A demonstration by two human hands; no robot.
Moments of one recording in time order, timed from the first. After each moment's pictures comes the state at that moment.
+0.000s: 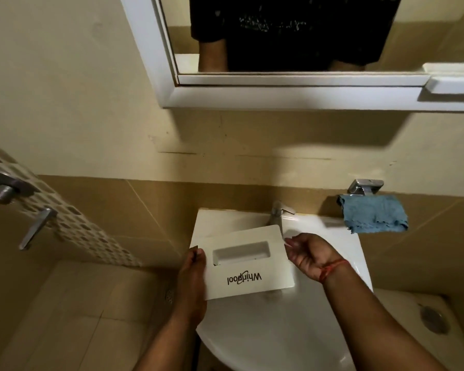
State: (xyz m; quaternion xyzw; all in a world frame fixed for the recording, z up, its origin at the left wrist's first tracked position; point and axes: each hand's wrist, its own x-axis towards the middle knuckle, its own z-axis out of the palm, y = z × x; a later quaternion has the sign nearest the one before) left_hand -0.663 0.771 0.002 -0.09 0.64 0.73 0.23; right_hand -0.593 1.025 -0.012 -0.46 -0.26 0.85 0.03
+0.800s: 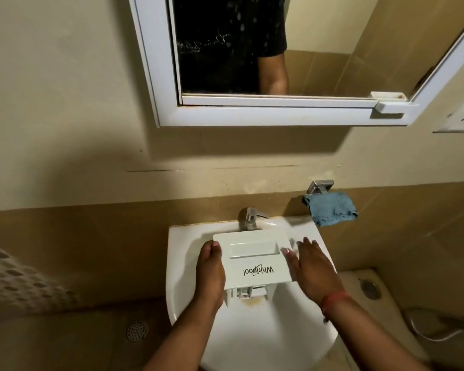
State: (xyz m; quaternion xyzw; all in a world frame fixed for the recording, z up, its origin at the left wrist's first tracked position) left_hand -0.686 0.829 0.005 -0.03 0.64 0.69 0.34; right_hand -0.525 0.973 0.029 -0.41 -0.90 0.16 -0.02
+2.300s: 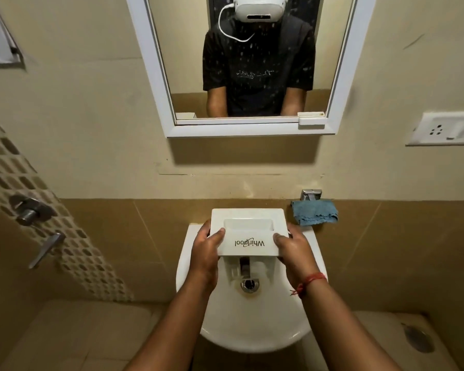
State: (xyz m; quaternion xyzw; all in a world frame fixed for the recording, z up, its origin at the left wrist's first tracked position) left_hand -0.578 0.804 0.106 0.06 0.60 0.76 0.24; right_hand -0.477 0.954 0.102 -0.32 -0.58 0.72 0.23
